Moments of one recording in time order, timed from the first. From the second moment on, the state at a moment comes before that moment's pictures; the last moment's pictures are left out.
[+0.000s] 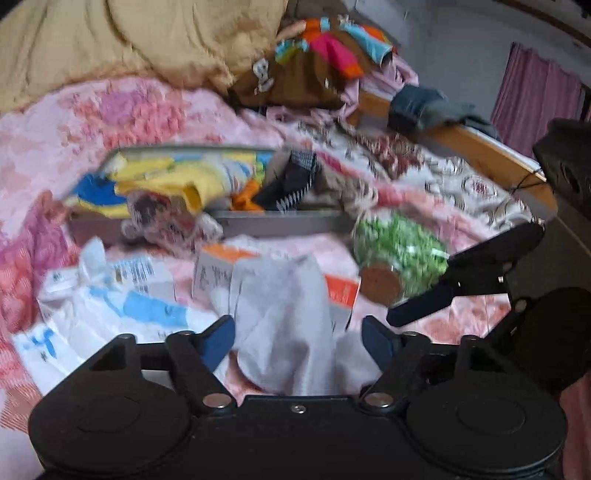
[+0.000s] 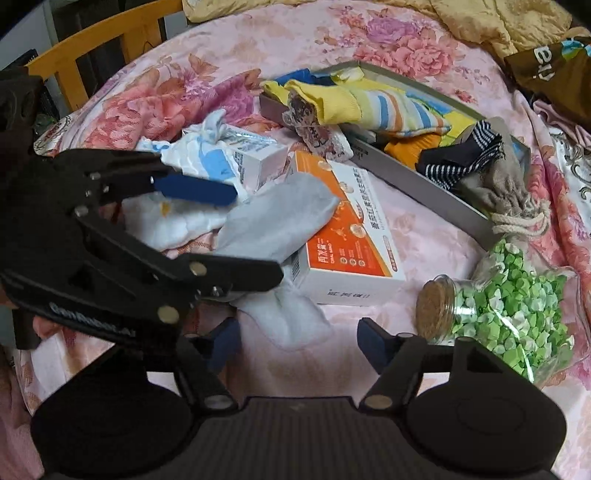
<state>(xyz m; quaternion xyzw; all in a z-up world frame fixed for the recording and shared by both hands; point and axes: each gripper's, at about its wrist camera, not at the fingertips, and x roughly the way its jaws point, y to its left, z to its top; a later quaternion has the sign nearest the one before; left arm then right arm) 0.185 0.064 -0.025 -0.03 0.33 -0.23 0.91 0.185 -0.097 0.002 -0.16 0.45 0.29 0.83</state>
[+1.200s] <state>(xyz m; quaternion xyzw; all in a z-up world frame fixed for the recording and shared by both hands) 0.180 0.115 0.017 -0.17 0.36 -0.10 0.91 0.169 -0.072 0.044 -0.14 0.35 0.27 0.89</state>
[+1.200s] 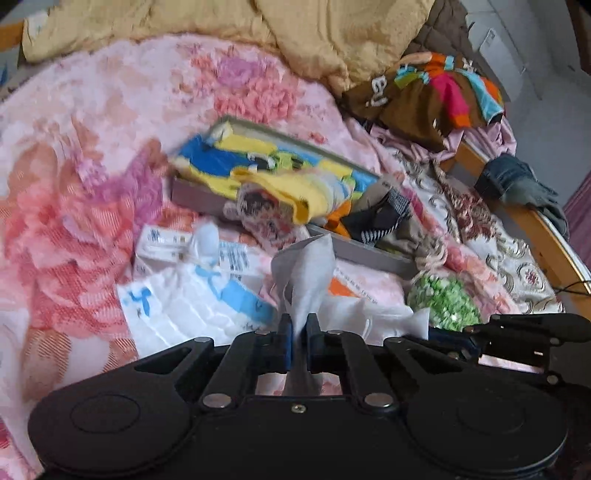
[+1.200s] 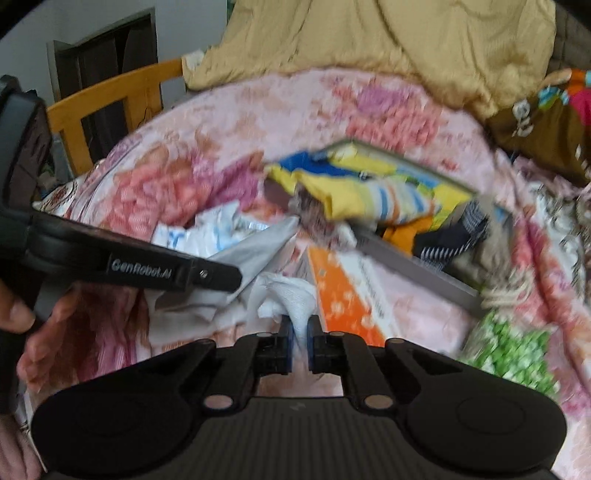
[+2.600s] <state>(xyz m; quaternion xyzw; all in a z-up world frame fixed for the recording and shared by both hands) 0.356 0.018 0.037 -0.17 0.28 0.00 0.95 0.348 -0.191 0.054 0.10 0.23 0.23 0.94</state>
